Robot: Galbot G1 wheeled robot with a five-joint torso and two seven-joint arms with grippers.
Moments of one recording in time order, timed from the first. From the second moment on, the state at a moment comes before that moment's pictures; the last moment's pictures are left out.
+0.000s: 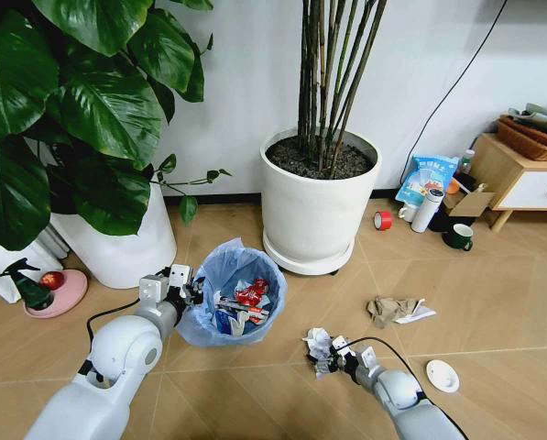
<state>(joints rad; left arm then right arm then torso) 1.18 -1.06 -0.35 -2.06 -0.59 0.74 -0.21 -1.12 1.30 0.32 1.13 -0.01 -0.07 -0.46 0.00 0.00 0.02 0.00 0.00</state>
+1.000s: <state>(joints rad) 1.18 -1.06 -0.34 -2.05 -0.59 0.74 -0.21 -1.15 1.31 0.37 1.30 0.22 -0.13 -0.31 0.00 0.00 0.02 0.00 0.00</state>
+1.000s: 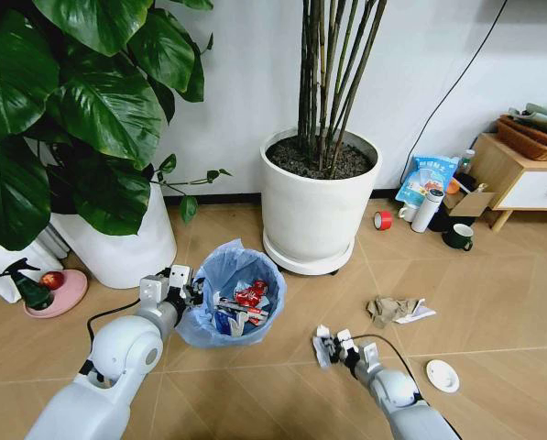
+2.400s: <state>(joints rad) 1.15 -1.02 -0.31 -2.02 -0.66 0.74 -0.23 -1.01 1.20 0.09 1.94 0.49 -0.39 -0.35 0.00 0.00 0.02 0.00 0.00</state>
